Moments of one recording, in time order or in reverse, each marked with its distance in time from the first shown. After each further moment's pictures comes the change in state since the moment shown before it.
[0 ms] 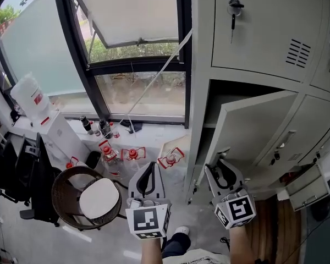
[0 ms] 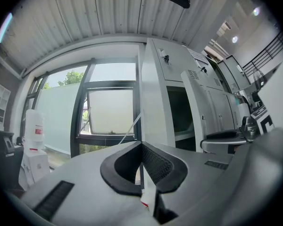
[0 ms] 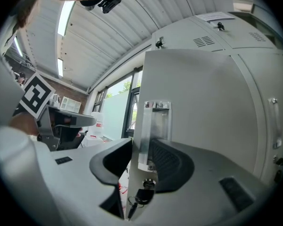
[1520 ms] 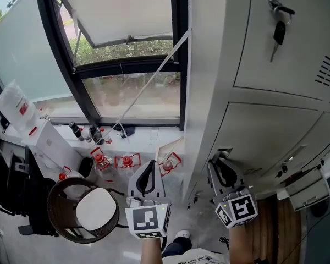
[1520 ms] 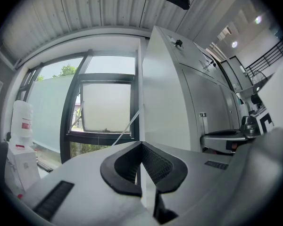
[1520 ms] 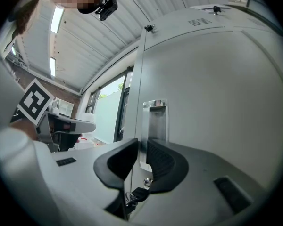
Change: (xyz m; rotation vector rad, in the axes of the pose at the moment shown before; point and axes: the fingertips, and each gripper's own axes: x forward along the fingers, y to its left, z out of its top) left arm 0.102 0.026 -0.019 -0.021 0.025 -0.073; right arm 0.085 -0.040 -0.009 0.033 -0.019 -0.065
